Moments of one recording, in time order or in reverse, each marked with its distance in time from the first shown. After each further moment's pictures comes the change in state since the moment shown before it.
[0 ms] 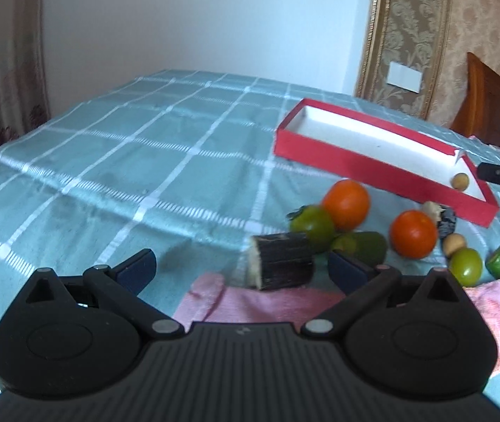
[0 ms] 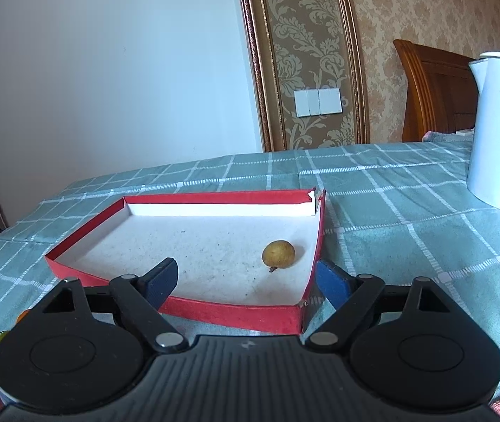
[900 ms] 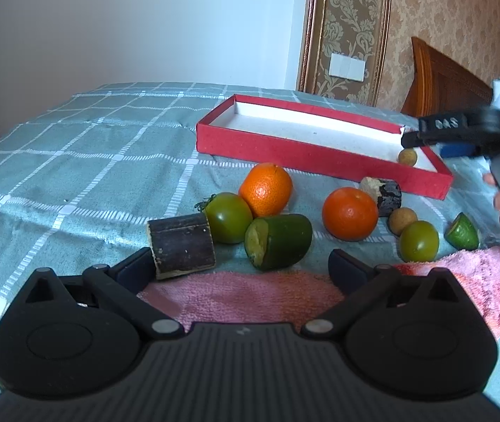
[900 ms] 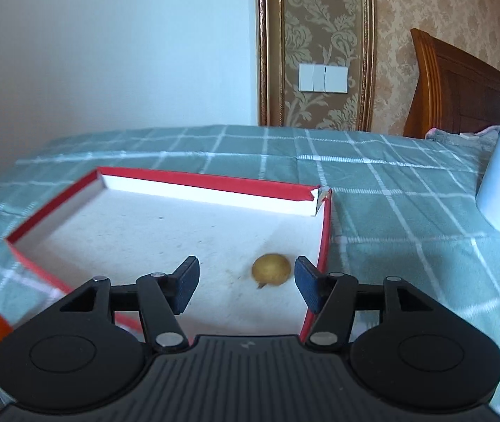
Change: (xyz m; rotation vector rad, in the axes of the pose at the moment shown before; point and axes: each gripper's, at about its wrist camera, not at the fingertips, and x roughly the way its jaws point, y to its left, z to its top) left arm 0.007 -0.037 -0.019 0.121 -0.043 -0.160; right arm 0.041 0.007 0.021 -0.074 0.107 -0.039
